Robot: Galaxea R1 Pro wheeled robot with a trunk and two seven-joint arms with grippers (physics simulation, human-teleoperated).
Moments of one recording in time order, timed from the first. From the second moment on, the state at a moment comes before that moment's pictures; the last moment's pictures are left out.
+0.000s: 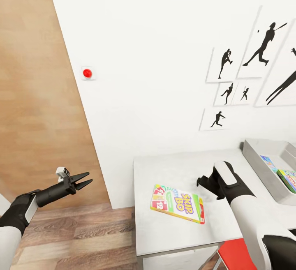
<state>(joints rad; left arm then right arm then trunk) -0.69 0.32 0.36 -0.58 0.15 0.77 -1.52 -0.87 -0.10 -0.04 -0.69 -1.06 0.88 -0.90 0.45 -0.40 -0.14</state>
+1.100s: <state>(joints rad) -0.69 0.32 0.36 -0.58 0.15 0.77 -1.52 -0.88 -0.11 -0.04 -0.71 -1.06 0.88 -0.79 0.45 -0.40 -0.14</state>
